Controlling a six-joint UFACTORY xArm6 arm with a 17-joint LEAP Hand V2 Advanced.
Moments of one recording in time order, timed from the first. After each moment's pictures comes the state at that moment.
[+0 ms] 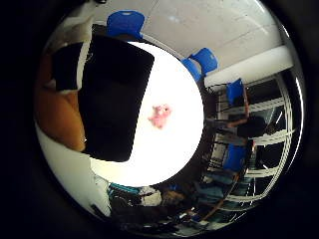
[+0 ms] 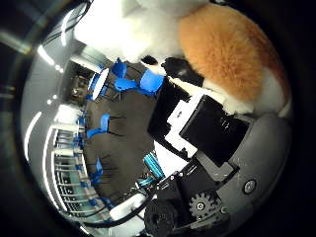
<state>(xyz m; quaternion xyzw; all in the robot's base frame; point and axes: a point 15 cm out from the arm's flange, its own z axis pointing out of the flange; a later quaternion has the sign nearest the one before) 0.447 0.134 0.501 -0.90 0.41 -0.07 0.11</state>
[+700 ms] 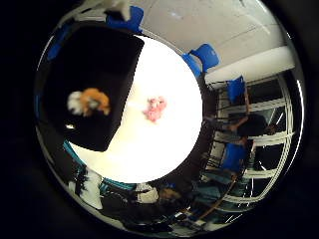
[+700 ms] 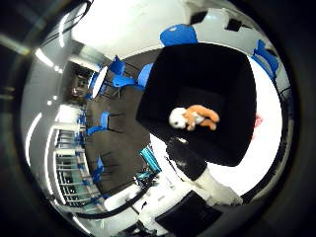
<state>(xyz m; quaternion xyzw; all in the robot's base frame) 0.450 0.080 0.502 -0.91 0.40 -0.07 0.10</state>
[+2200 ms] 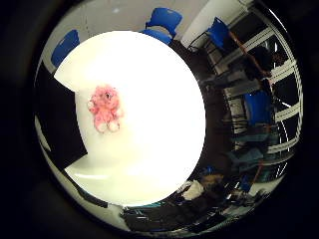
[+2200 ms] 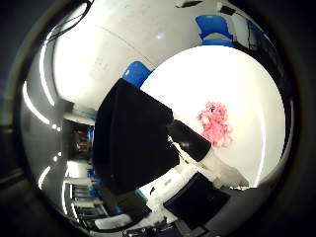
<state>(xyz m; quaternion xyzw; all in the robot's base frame) 0.591 -0.136 0.353 -0.74 0.65 -0.05 0.17</state>
